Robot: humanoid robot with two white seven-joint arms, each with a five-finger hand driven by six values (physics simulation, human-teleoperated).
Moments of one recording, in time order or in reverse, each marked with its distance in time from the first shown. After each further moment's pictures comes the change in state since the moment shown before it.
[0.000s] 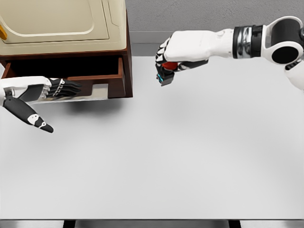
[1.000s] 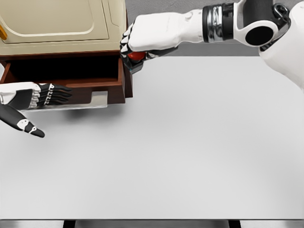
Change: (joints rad) left arm 0.060 0.070 0.009 -0.008 0.118 0.006 -0.004; right arm -0.137 0.138 0.050 0.007 -0.010 0.000 0.000
